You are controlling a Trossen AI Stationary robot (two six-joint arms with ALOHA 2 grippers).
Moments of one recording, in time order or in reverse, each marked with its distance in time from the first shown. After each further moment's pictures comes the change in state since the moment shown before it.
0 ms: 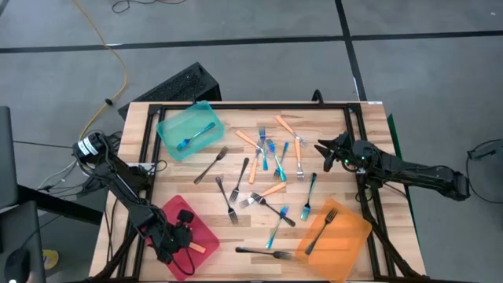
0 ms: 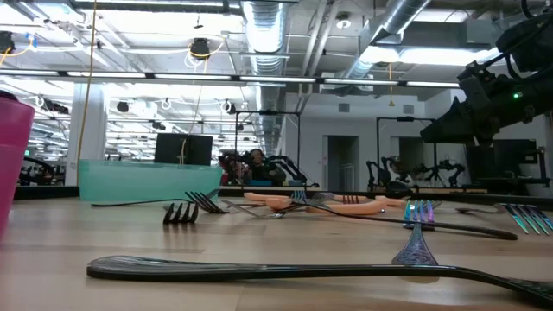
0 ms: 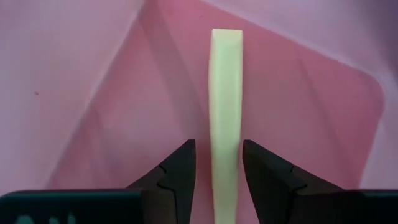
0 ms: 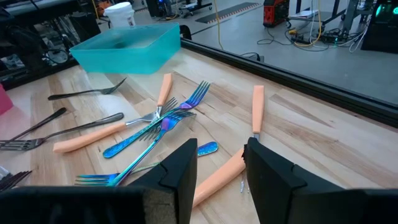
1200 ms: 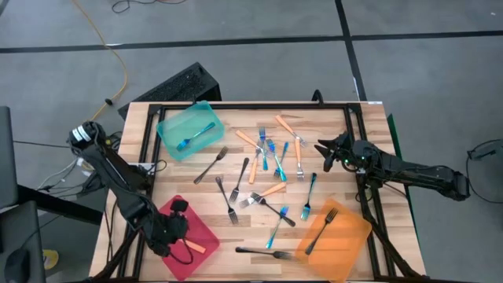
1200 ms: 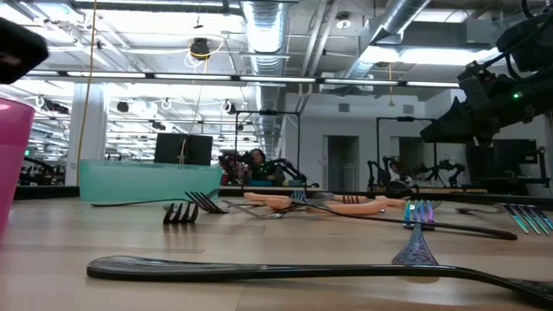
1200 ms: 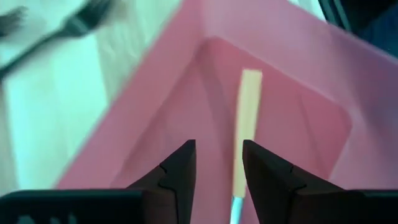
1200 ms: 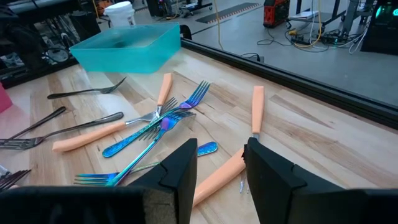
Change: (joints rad) left arm 0.046 -0.219 0.102 -0.307 -0.079 -0.078; right arm 0.000 0.000 0.000 0.000 0.000 -0.007
